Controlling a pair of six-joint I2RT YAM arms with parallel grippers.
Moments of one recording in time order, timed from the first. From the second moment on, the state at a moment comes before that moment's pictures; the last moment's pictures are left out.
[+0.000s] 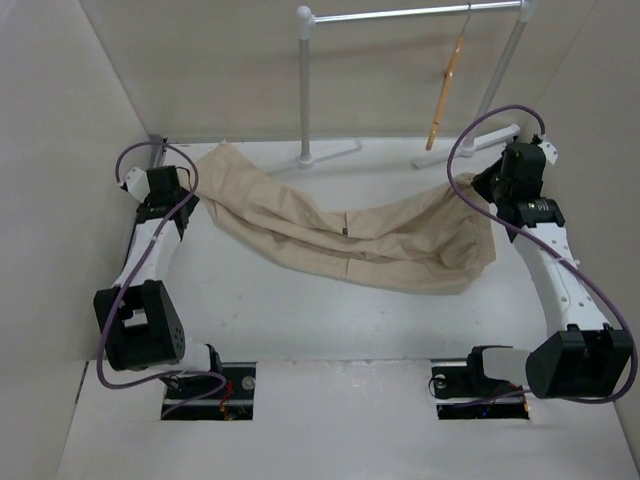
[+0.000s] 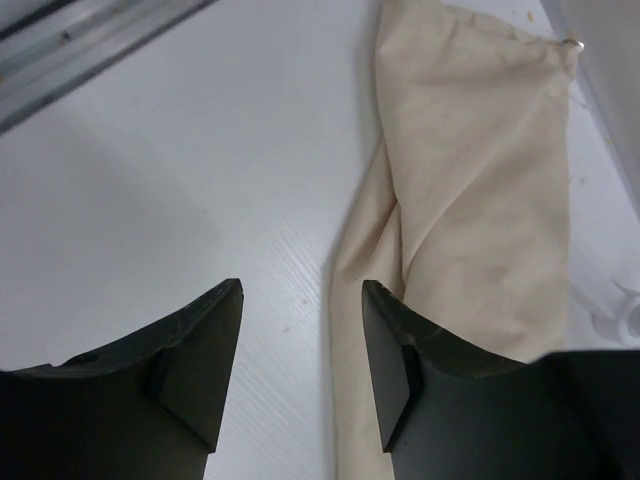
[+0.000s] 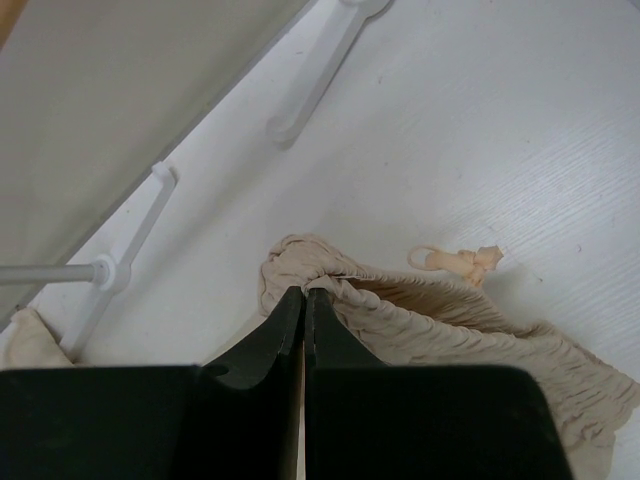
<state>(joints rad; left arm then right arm) 0.15 1.43 1.04 -0.33 -0.32 -0.76 0.00 1.25 1.19 -0.41 0.20 0.69</state>
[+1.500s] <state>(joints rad) 0.25 0.91 0.92 -0.93 -0.32 -0.86 -0.16 1.54 1.28 -0.38 0.17 0.81</state>
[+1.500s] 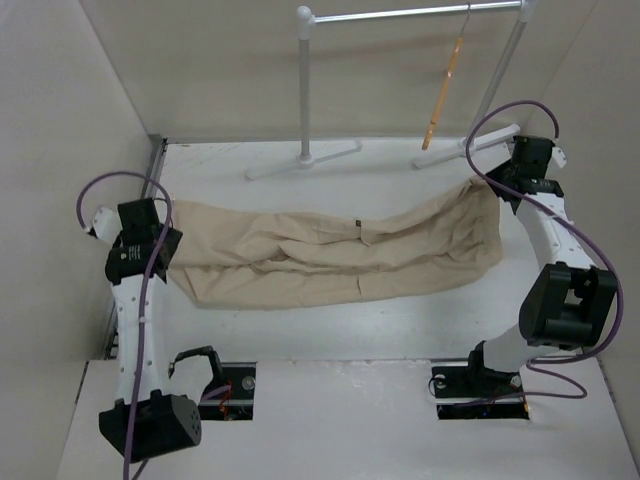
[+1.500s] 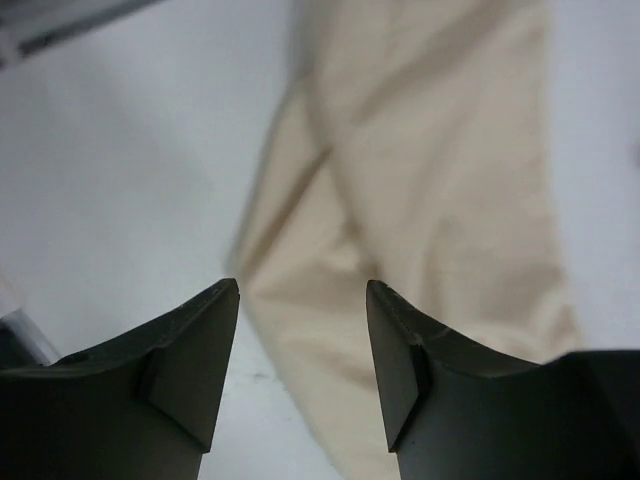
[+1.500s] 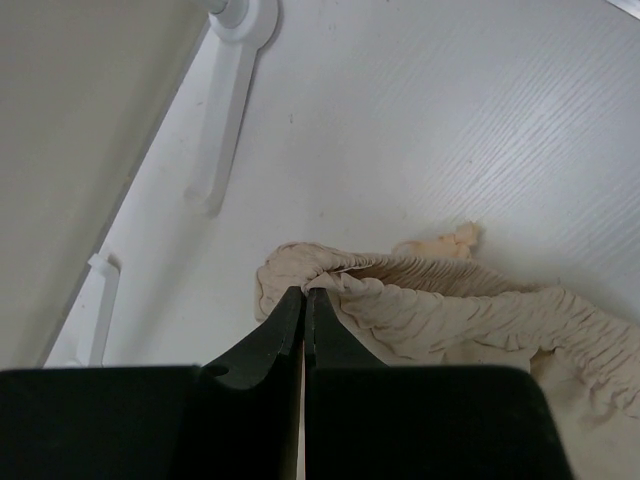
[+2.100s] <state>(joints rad) 0.18 1.93 1.47 -0.64 -0.29 -0.70 -0.07 1.44 1.19 -0.31 0.13 0.82</state>
